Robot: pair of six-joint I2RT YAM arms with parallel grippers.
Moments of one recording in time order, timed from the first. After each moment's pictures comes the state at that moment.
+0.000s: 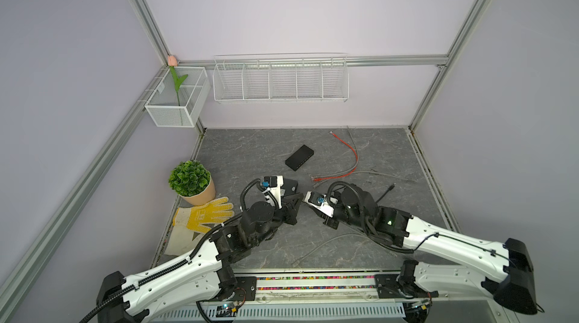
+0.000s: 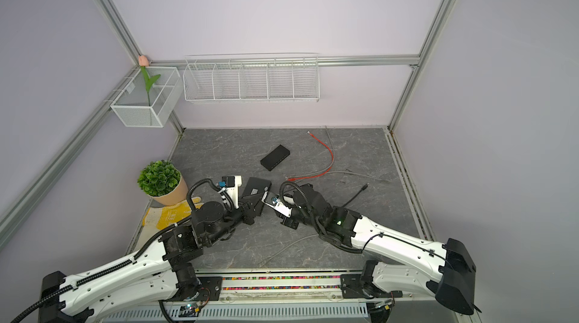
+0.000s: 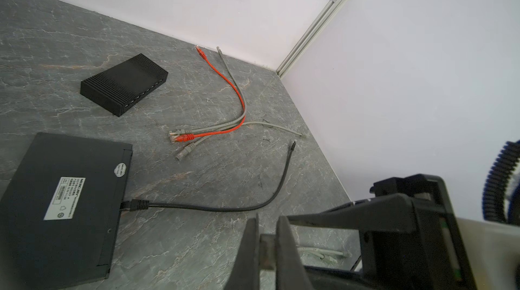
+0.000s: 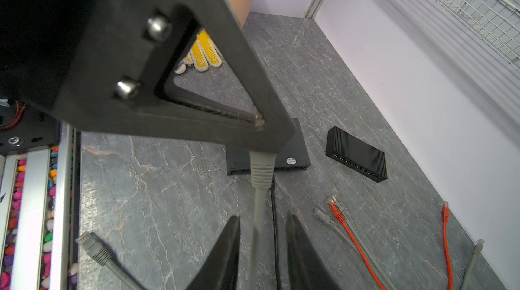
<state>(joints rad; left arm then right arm) -1.06 0.82 0.60 0.00 -0.26 -0.72 1.07 1.13 0.85 -0.20 0.06 -0.35</state>
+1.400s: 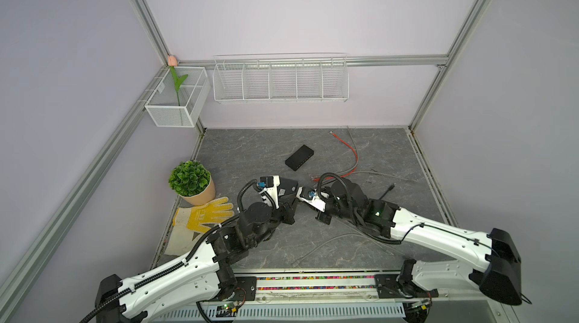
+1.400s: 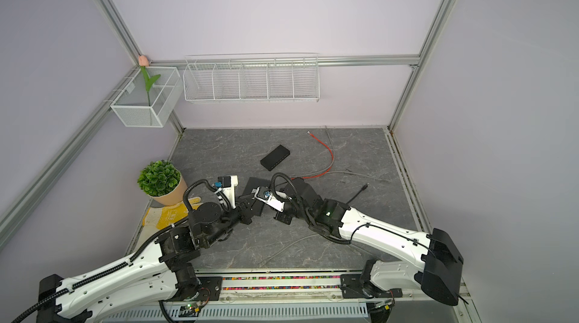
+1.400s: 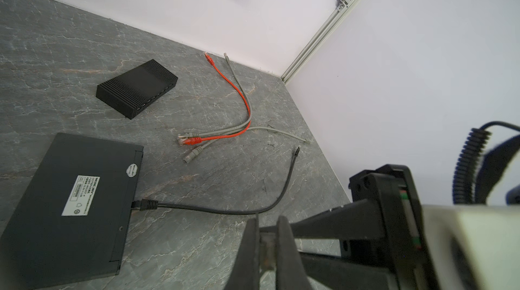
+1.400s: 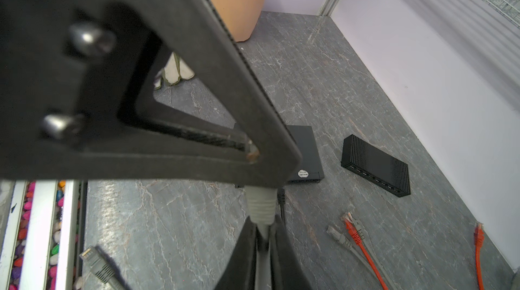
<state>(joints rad) -1.06 0.79 0.60 -0.03 -0.29 -0.72 1.03 1.25 0.93 -0.20 -0.03 -0.34</state>
